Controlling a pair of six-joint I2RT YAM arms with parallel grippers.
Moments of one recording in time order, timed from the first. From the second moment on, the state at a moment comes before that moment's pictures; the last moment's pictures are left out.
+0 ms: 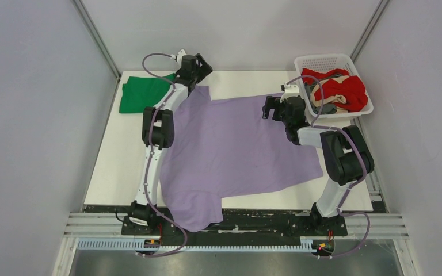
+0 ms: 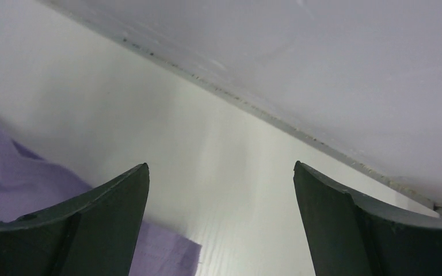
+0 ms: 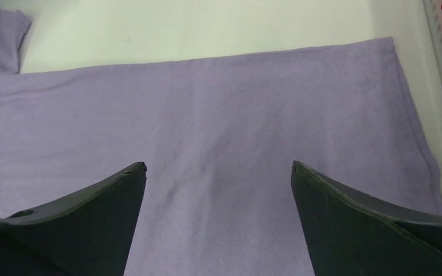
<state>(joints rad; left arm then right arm) -0.23 2.66 2.32 -0.10 -0.09 -0.77 0.23 1.80 0.87 0.58 0.04 0.16</state>
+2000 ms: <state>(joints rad) -0.21 1.99 1.50 -0.40 -0.10 -0.64 0.48 1.23 0.52 0.11 0.37 0.42</state>
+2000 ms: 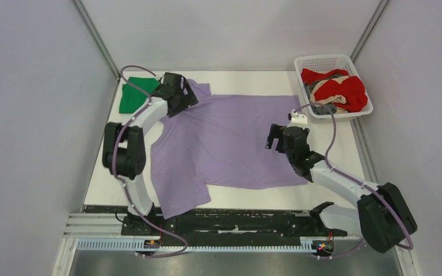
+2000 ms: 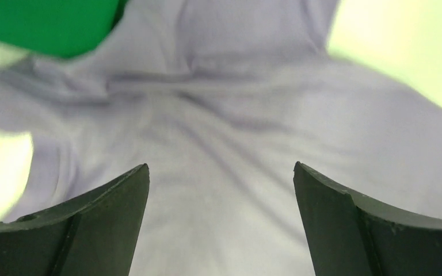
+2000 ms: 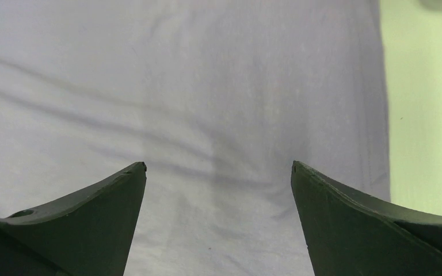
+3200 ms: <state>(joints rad) -0.56 0.67 0.37 -0.47 -0.38 -0.88 0.45 0.73 0.24 -0.43 0.38 0.71</state>
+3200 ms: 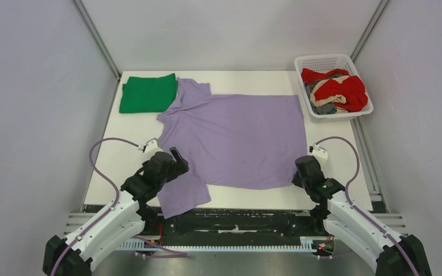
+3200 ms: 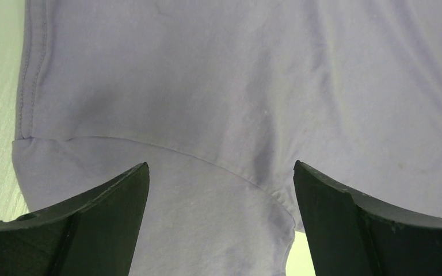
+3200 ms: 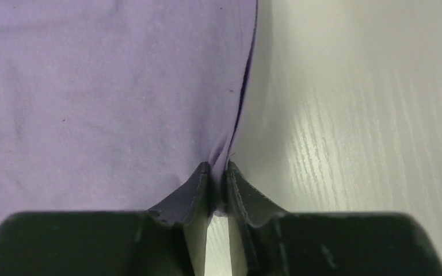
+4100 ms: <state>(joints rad) -0.56 0.78 0.42 -0.39 -0.46 -0.87 0.46 1.50 0.86 -0.24 0.27 0.60</state>
